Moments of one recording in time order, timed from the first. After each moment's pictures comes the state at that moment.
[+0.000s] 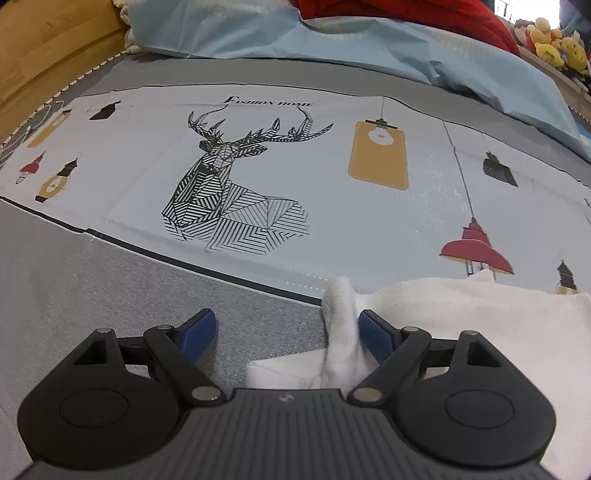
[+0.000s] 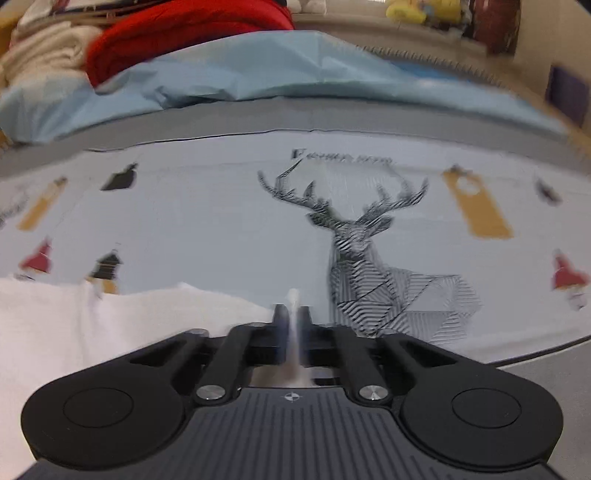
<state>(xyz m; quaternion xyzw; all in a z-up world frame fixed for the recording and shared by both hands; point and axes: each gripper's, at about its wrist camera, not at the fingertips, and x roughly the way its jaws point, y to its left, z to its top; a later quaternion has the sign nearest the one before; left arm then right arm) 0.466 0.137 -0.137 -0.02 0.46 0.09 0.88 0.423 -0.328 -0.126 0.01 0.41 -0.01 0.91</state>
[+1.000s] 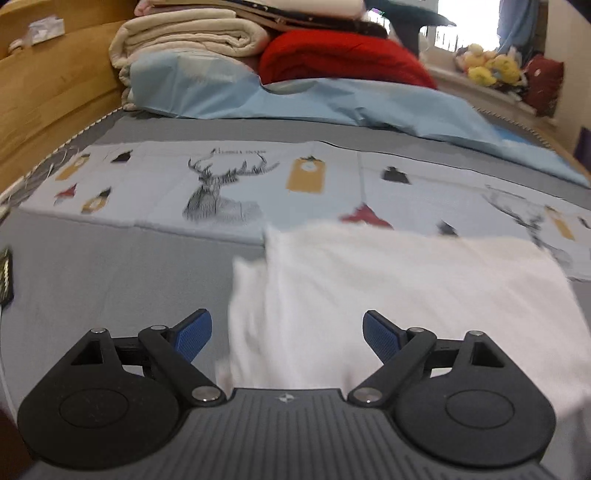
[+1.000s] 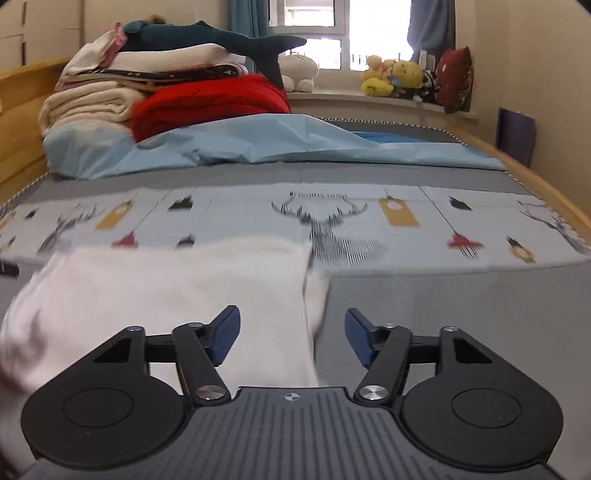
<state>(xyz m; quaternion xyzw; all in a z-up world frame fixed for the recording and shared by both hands) 0.264 0.081 -0.055 0.00 0.38 0.04 0.92 0.161 -0.316 -0.059 0.03 0.30 -0.02 0.95</state>
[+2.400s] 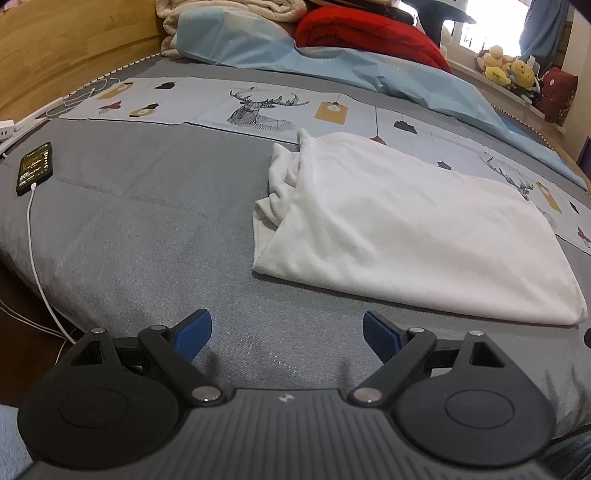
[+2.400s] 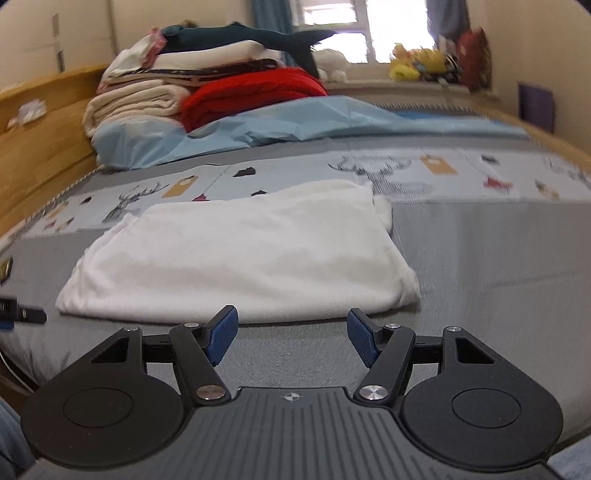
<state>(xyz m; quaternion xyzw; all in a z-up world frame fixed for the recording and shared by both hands) 0.142 0.106 -0.094 -0.06 0.42 0.06 0.90 0.081 -0.271 -0.097 0.09 0.30 0.04 0.95</state>
